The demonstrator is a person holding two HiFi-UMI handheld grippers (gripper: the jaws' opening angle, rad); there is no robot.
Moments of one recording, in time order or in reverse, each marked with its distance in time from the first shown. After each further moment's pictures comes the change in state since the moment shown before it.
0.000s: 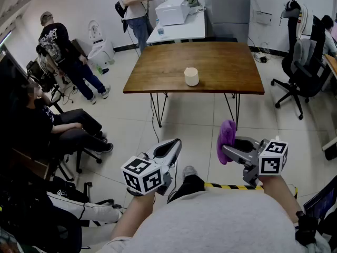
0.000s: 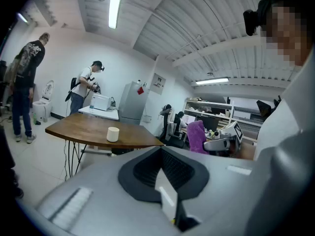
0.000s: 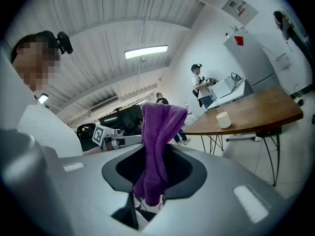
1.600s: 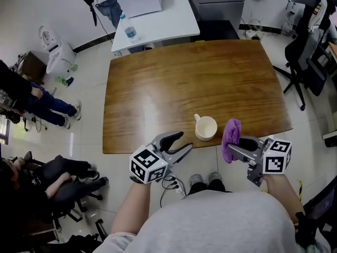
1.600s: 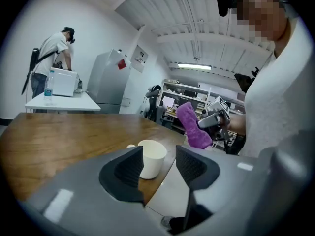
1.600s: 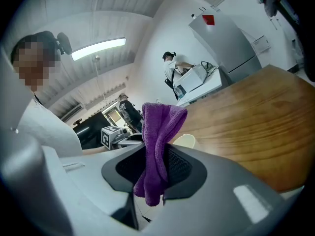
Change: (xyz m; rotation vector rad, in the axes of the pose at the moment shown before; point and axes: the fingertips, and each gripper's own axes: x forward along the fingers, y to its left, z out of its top) left arm 0.321 0.390 0.069 0.119 0.264 -0.430; right arm 0.252 -0.377 0.158 0.238 0.036 -0.255
